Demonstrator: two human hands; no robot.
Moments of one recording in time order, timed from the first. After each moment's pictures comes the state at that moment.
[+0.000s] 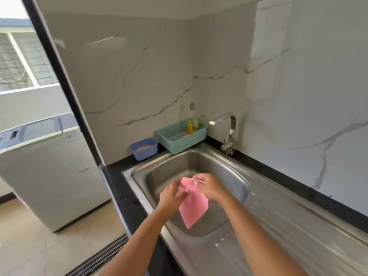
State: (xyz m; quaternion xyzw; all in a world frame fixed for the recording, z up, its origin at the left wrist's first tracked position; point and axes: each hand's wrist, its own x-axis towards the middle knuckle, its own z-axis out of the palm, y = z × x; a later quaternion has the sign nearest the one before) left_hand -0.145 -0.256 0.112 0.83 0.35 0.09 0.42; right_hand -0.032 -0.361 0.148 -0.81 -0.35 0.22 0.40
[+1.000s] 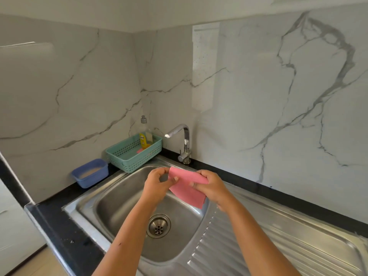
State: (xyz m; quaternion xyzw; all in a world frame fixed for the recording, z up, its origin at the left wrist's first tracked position) left_hand -0.066 -0.265 0.176 0.81 0.16 0.18 0.53; right_hand 0.008 -0.441 0.181 -0.78 -0.24 0.14 0.56
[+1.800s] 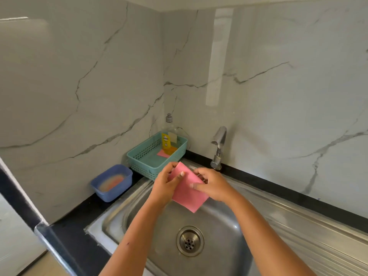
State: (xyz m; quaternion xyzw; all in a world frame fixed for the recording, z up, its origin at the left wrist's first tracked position) left_hand -0.036 -0.107 0.161 0.75 0.08 0.17 0.63; right_hand 0.034 -0.263 0.183 -0.86 -0.30 0.13 0.39
